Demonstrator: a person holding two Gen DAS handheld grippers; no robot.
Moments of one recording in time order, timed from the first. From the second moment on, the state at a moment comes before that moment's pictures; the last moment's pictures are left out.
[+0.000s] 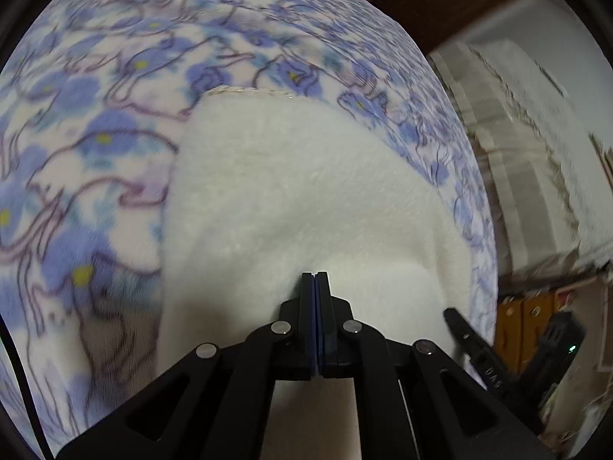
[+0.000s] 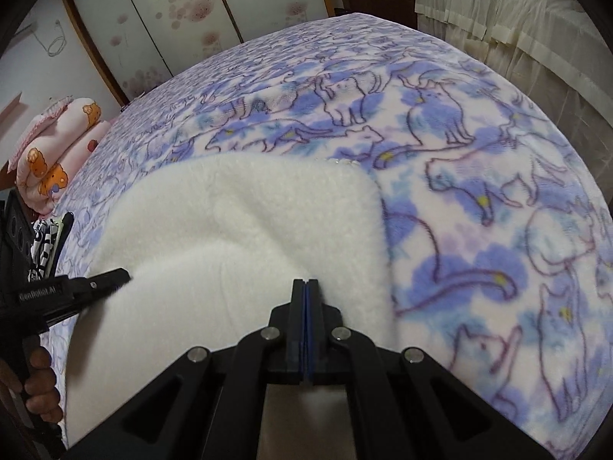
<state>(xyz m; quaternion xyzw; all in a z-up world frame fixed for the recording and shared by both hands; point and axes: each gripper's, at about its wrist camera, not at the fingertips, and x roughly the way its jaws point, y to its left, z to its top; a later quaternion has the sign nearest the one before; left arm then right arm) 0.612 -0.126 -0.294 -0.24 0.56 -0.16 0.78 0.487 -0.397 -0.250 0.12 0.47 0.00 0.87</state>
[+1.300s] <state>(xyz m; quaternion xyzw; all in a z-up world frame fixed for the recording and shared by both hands) 0.454 -0.085 -0.234 -0.14 0.65 0.00 0.75 0.349 -0.466 -0.228 0.30 0.58 0.04 0.76</state>
